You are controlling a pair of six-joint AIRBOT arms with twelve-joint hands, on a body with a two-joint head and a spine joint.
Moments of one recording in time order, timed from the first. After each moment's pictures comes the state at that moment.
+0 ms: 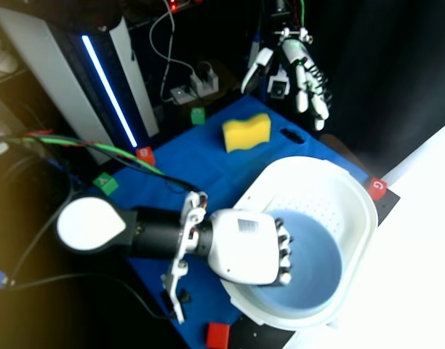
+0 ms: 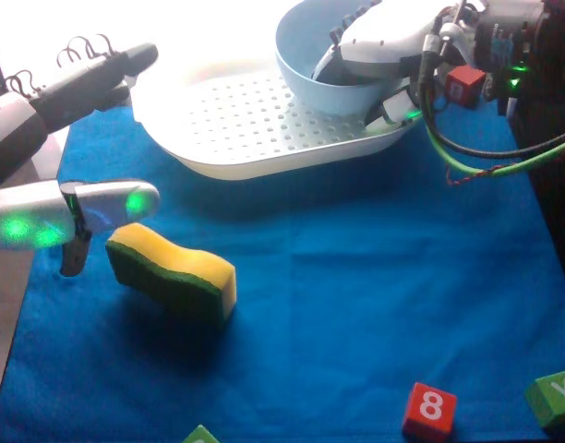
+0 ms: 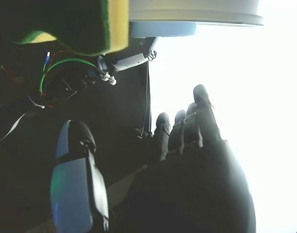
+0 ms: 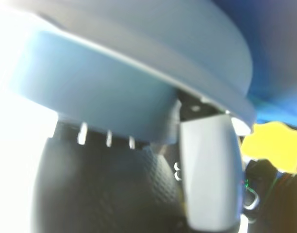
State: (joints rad) left arm 1.07 -0.94 1.15 -0.11 -1.22 0.52; right arm -0.44 -1.61 2.05 -1.25 0.48 0.25
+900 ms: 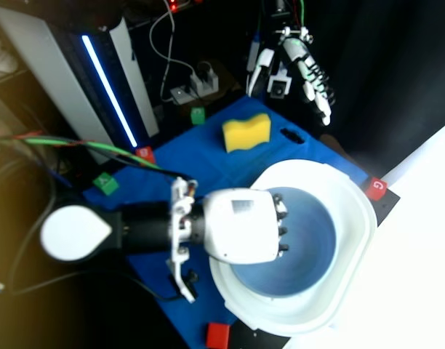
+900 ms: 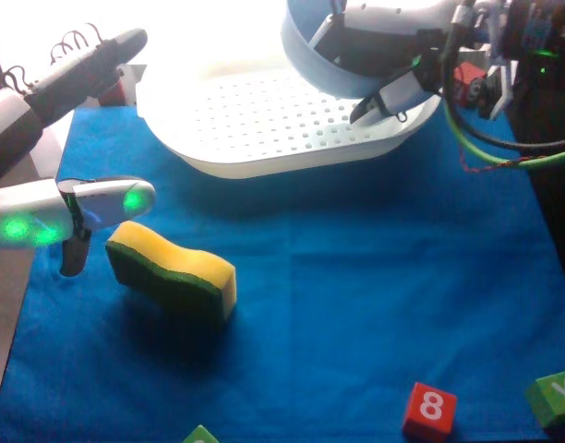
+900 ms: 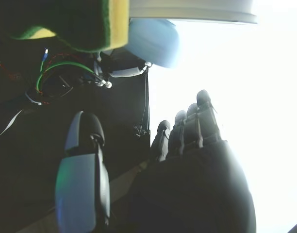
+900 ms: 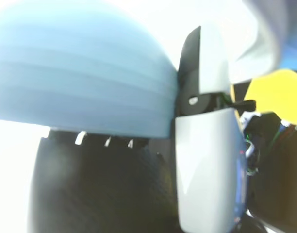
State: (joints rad) left arm 1.08 -0.94 1.15 -0.12 -1.24 0.51; right arm -0.44 -1.54 1.99 -1.04 0.71 0.24
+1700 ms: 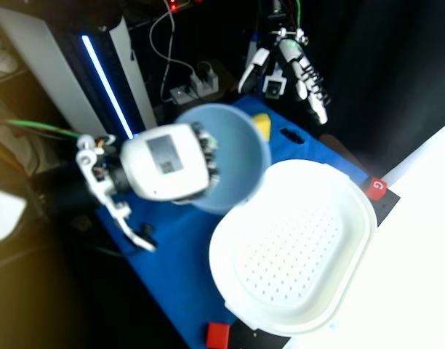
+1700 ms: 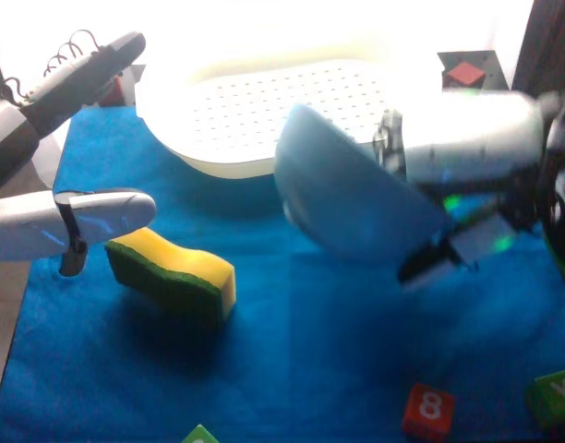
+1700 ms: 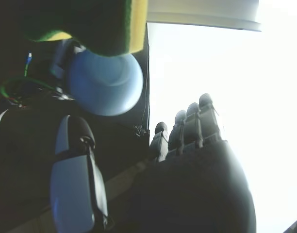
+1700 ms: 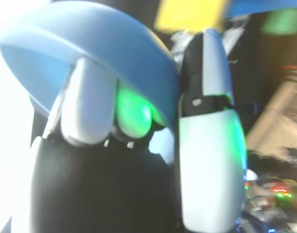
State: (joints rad) left arm 1.11 -0.94 1.12 -0.15 -1.27 0.51; right arm -0.61 -1.24 1.53 -1.11 1.00 0.22
